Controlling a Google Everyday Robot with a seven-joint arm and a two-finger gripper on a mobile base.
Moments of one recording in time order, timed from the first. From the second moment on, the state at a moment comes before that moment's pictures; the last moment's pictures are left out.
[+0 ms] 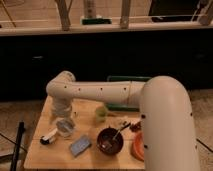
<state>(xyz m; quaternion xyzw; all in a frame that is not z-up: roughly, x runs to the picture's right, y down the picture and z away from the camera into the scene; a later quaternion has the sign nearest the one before) -0.226 0.174 0.735 -0.22 -0.36 -0.60 0.68</state>
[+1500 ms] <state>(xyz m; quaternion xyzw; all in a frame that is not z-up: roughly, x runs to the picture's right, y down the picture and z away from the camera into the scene) -0.222 0.164 0.731 -0.23 -0.36 -0.61 0.67</state>
